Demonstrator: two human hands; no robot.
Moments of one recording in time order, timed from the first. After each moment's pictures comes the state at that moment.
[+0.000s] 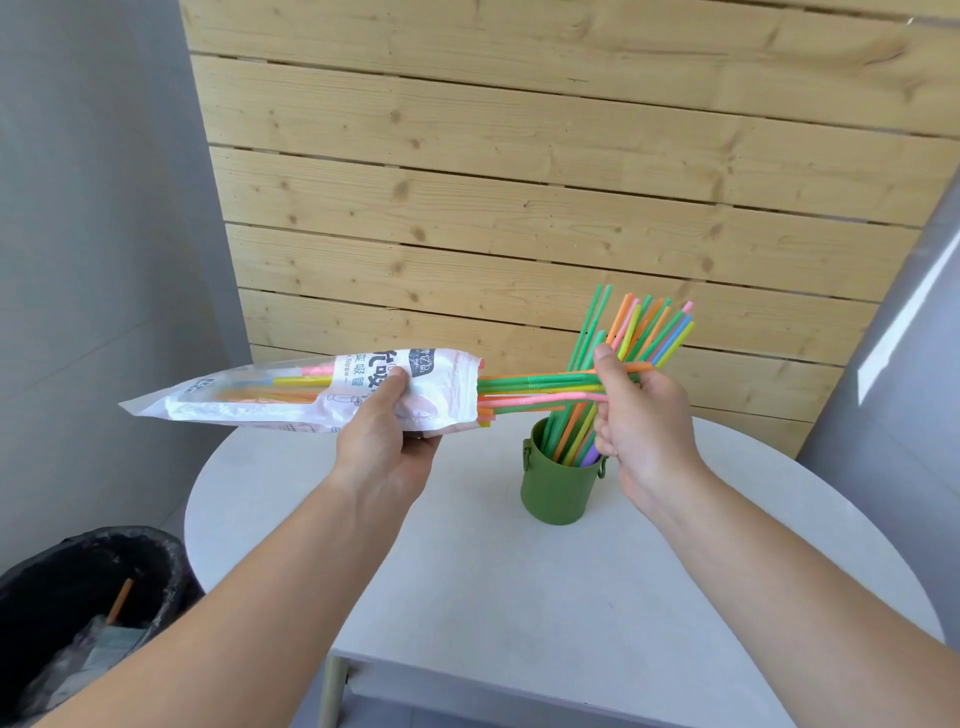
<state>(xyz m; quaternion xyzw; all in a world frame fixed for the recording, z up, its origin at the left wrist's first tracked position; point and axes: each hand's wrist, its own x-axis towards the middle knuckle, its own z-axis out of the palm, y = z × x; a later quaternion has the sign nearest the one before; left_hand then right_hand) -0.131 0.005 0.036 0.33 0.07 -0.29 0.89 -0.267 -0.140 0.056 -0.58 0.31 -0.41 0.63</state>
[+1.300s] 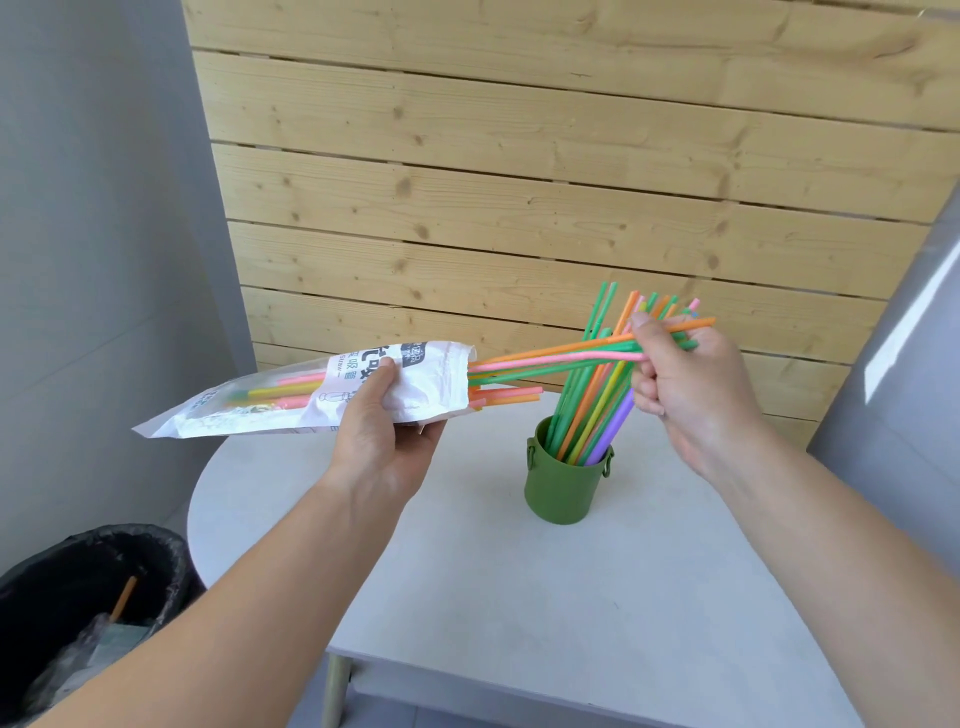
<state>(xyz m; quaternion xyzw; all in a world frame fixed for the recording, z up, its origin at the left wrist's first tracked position) -0.123 0.008 0.034 0.29 0.07 -0.31 0.90 -0.280 -0.167 0.087 -0.63 0.23 -0.41 0.62</state>
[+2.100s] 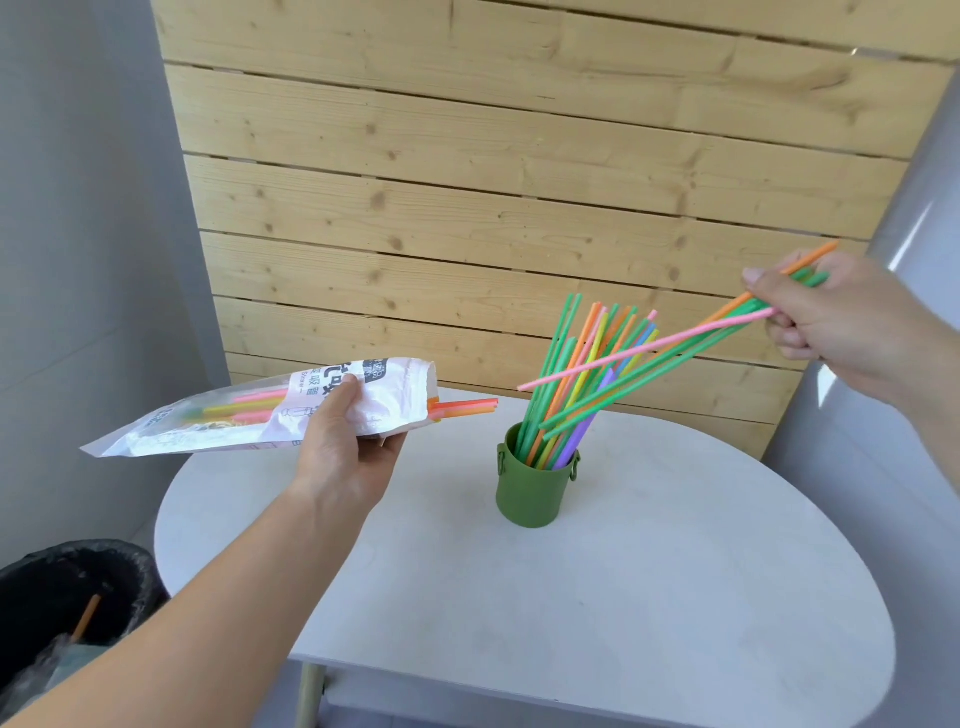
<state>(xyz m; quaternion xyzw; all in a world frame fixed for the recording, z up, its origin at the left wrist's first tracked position) -0.115 0.011 0.025 0.31 0.07 -0.29 0.90 -0.372 -0.246 0.175 -0.79 0.29 -0.34 0.42</state>
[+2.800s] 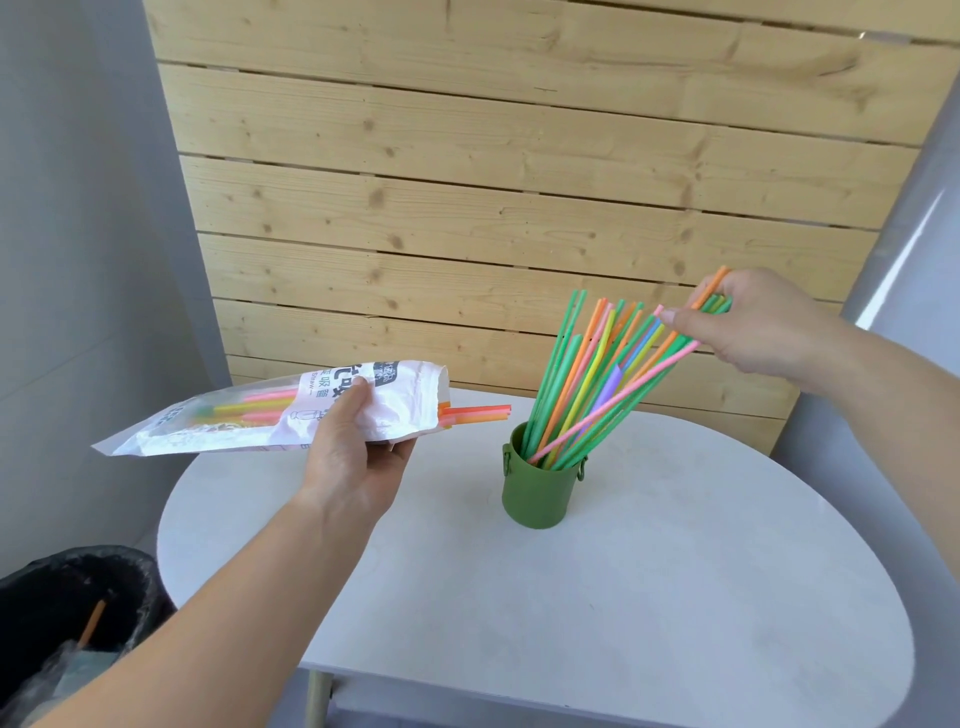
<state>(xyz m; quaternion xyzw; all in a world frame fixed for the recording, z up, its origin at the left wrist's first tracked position) -0.120 0.010 0.024 0.31 0.06 -0.30 0.90 -0.330 -0.234 0.157 -0.87 0.34 -0.23 0.25</state>
